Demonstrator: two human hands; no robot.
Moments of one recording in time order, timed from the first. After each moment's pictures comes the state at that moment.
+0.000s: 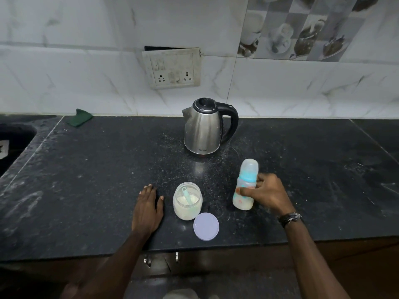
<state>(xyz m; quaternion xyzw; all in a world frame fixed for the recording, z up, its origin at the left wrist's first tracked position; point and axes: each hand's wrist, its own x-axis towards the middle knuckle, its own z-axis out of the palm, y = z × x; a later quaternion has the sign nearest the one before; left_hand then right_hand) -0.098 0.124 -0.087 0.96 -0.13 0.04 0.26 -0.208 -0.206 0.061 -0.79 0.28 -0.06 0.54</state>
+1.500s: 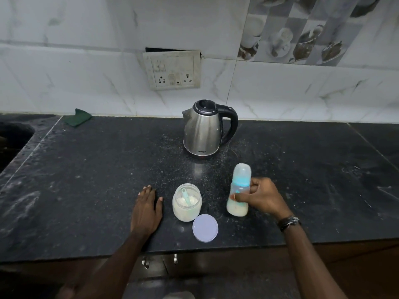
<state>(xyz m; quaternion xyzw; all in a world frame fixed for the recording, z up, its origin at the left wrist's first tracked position) -0.096 0.124 -0.087 0.95 -0.13 0.04 0.27 -0.210 -0.193 0.069 -0.85 0.28 0.00 0.46</state>
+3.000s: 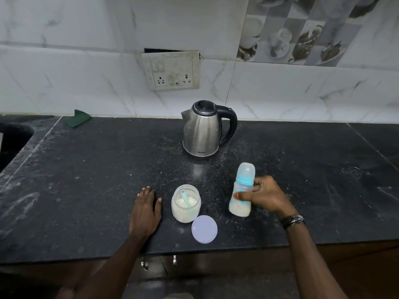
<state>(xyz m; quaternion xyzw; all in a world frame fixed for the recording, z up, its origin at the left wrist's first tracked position) -0.099 0.123 -0.083 0.95 -0.13 0.04 0.27 -0.206 -0.211 0.067 -0.85 0.22 0.01 0.47</state>
